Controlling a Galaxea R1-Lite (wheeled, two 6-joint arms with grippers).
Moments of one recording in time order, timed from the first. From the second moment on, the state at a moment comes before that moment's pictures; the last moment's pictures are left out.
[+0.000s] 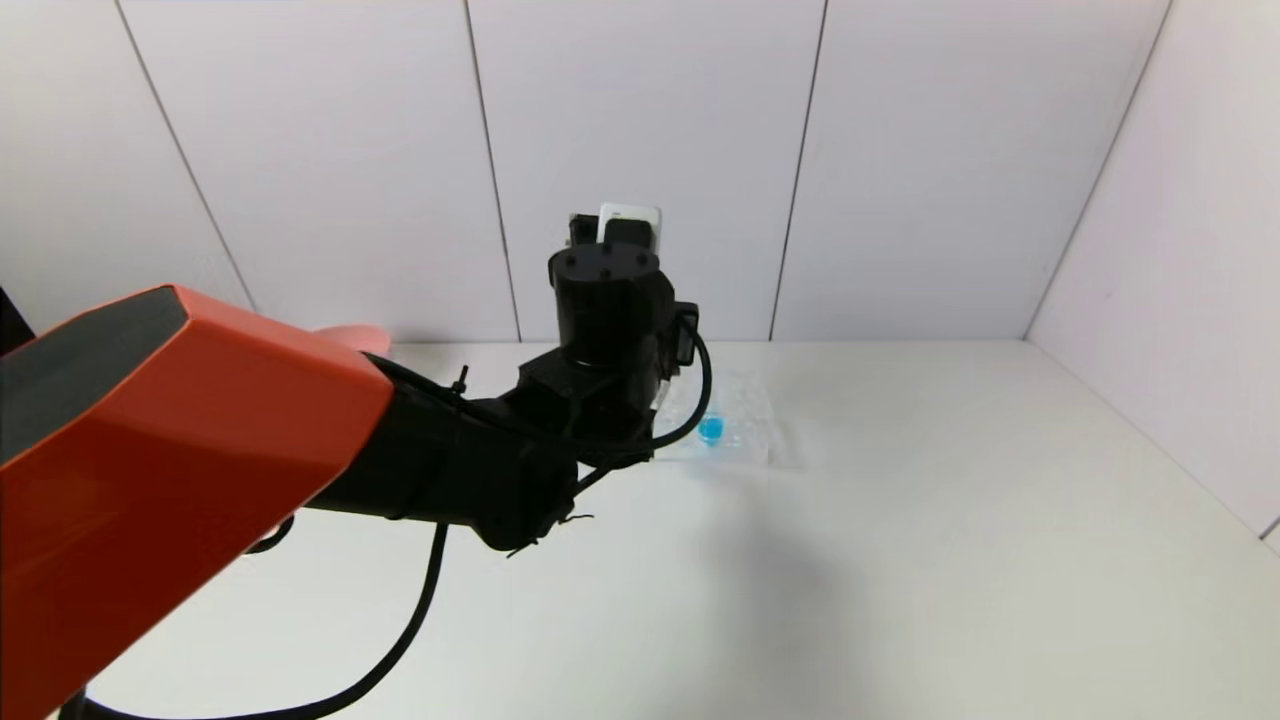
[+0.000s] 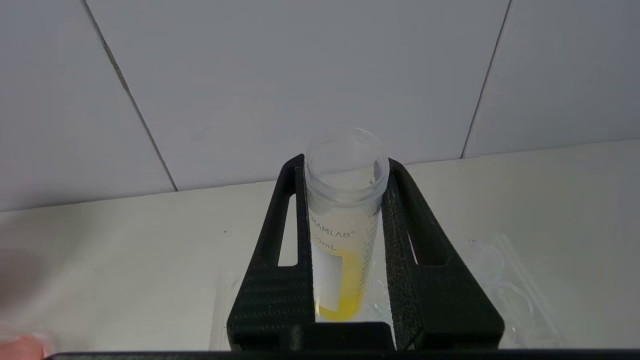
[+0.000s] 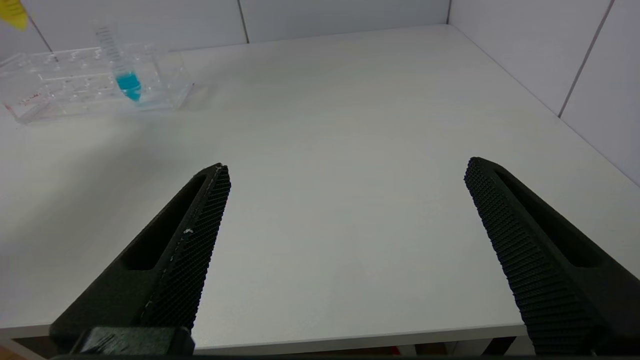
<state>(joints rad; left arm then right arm) -0.77 2.07 -1.29 -0.85 0.62 0.03 0.00 0.00 0.00 -0.01 -0.04 0.10</state>
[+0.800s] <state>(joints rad) -0.18 1.56 -0.84 -0.63 -0.17 0.02 0.00 0.00 0.00 -0.01 -0.04 0.10</state>
